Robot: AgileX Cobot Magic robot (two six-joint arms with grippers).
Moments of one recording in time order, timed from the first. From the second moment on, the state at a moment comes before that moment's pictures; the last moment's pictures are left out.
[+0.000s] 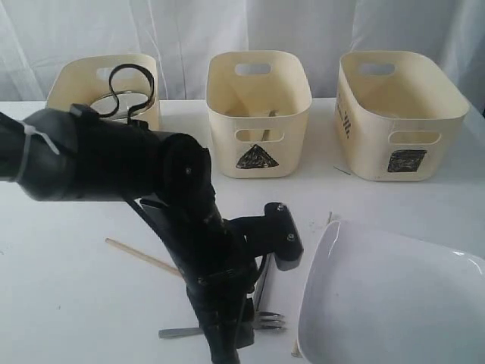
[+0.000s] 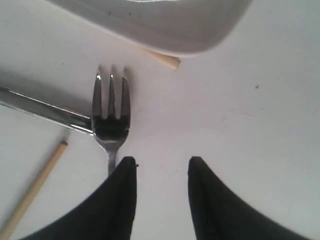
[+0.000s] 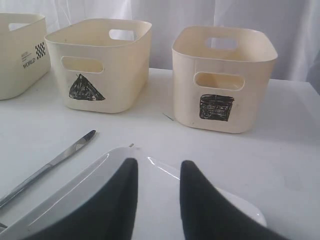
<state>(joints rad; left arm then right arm) -0.89 1.80 -1.17 -0.40 0.83 0.84 0.10 0.01 -0.01 -0.07 0.25 0.08</state>
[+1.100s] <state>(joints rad) -0.89 1.89 -1.17 -0.33 0.80 0.84 0.10 0.01 -0.01 -0.07 0.25 0.08</state>
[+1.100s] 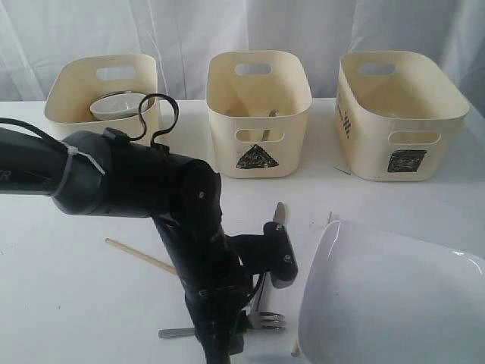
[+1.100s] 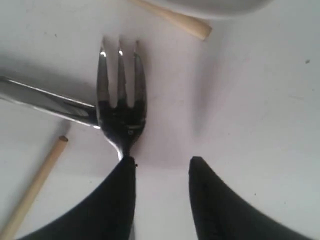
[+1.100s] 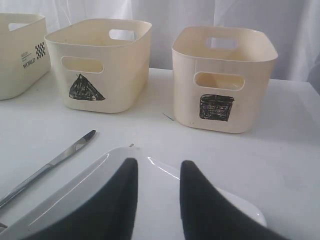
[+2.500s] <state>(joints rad) -0.89 1.91 -1.17 -0.31 0.76 0.73 0.10 0.01 -0.01 -0.07 0.25 0.08</state>
